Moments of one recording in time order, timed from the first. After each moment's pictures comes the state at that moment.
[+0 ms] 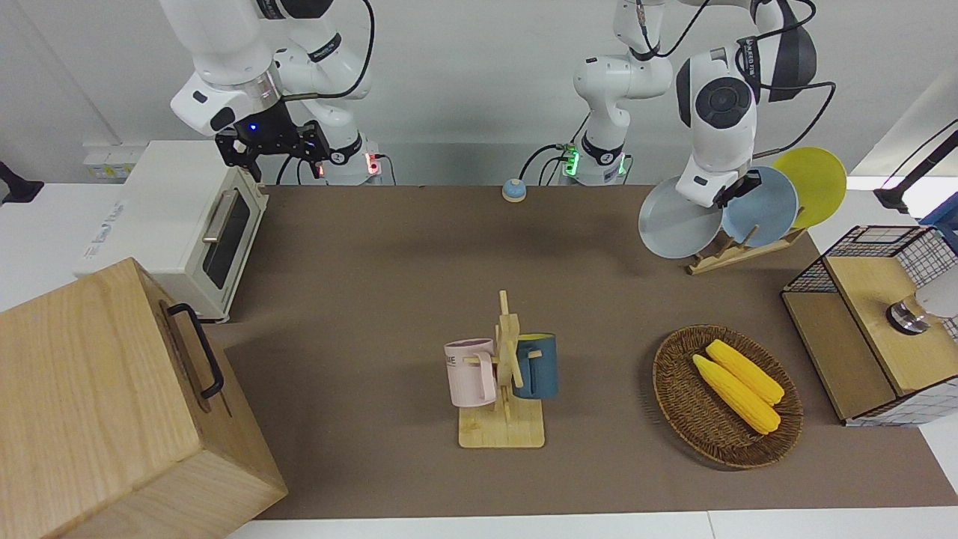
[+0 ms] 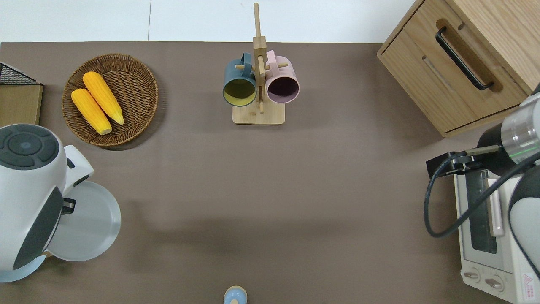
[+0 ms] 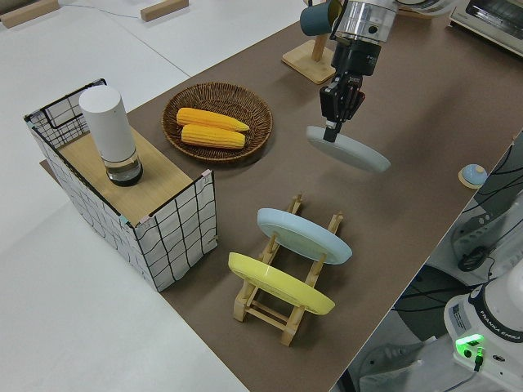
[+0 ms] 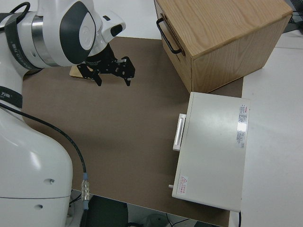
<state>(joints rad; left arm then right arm) 0.00 -0.10 -0.11 -2.01 0.54 1.57 -0.10 -0.26 0.02 0.38 -1.48 -0.03 1.38 0.04</state>
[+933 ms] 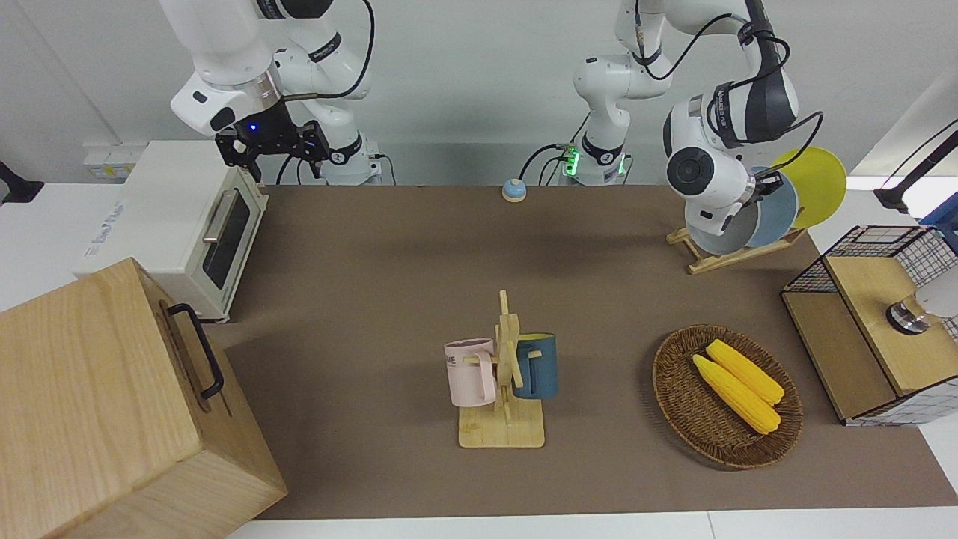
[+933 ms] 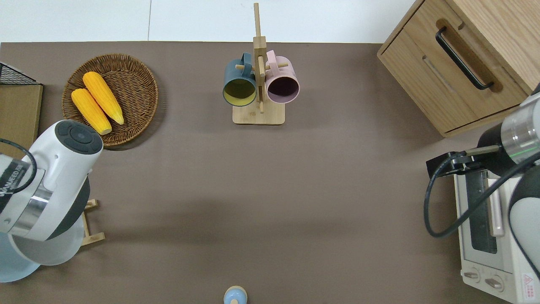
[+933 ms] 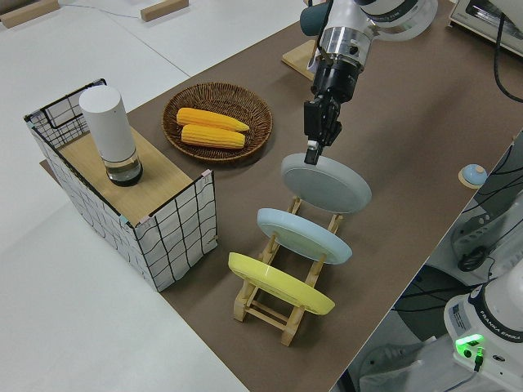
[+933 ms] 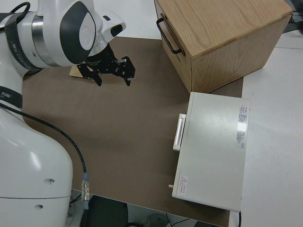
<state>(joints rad) 0.00 0.03 -0.11 -2.00 0.81 1.44 -0.25 -0.26 0.02 0.38 -1.48 -0.03 1.38 0.04</state>
